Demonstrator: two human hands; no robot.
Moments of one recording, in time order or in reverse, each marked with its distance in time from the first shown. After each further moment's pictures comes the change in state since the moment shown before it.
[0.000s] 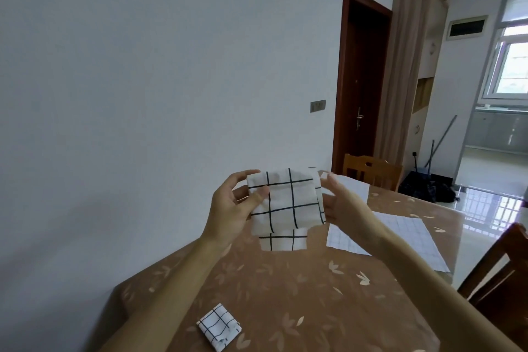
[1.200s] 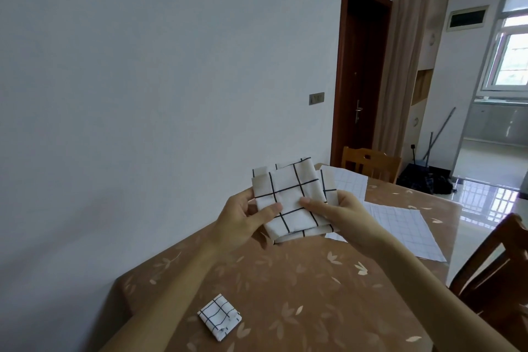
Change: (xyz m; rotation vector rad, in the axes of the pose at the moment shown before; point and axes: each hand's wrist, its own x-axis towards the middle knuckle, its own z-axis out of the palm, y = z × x) left_hand -0.020 -0.005 0.003 0.134 -0.258 -0.102; right_hand -0.014 0.004 0.017 0.004 0.105 0.075
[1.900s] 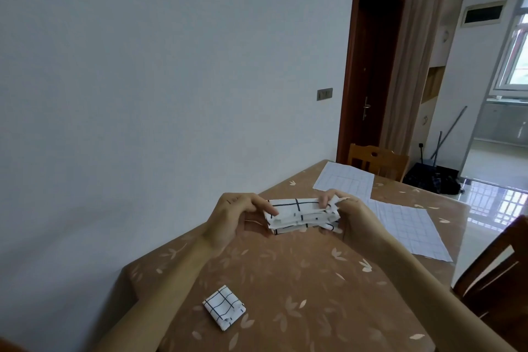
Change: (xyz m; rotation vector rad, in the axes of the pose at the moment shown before) left_hand -0.009 -0.010 -0.026 -0.157 -0.045 -0.001; right_hand 0.008 0.025 -0.001 0.360 -0.101 0.033
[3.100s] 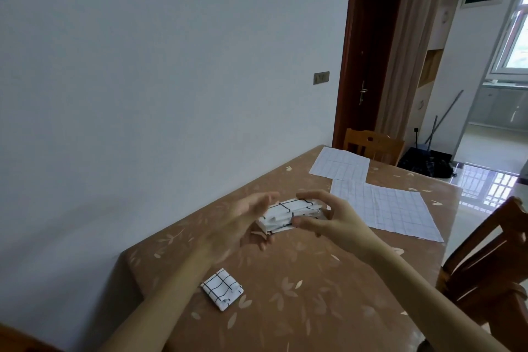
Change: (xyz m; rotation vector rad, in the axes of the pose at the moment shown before) left_hand -0.007 -0.037 0.003 -0.034 -0.168 -0.226; right_hand -0.012 0.034 0.002 -0.639 0.067 -0.071
